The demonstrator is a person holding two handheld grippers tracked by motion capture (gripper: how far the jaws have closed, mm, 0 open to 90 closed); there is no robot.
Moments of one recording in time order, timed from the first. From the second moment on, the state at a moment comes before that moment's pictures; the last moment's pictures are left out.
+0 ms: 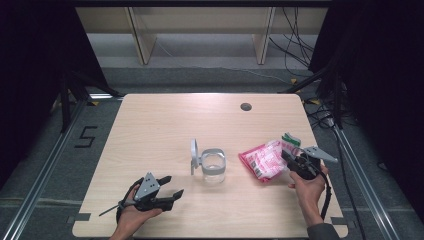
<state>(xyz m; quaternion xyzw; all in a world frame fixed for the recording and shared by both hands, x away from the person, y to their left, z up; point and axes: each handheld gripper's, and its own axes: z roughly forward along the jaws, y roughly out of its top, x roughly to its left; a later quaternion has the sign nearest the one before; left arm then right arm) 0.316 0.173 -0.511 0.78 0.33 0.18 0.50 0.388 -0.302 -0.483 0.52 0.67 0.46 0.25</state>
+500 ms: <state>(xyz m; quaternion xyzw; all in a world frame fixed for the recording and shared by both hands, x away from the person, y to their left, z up) 0.316 0.173 -0.511 0.78 0.34 0.17 0.50 0.378 -0.286 -0.466 0.48 0.68 0.48 0.27</state>
